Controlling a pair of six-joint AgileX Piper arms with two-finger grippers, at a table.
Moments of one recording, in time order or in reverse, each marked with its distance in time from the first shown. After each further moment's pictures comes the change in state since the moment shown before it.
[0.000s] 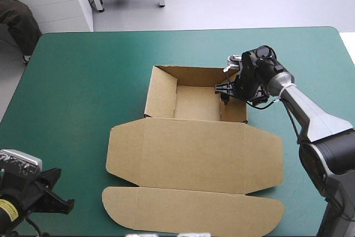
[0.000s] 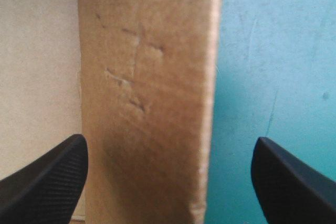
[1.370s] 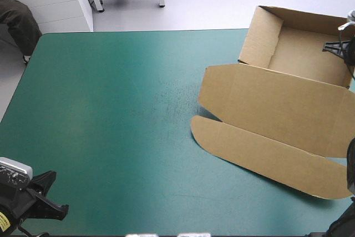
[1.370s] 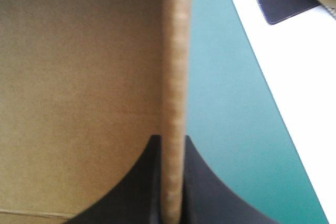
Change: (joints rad) left arm 0.000 -0.075 0.001 0.000 0.008 0.000; right arm -0.615 -0.083 -0.271 -0.124 0.046 -0.227
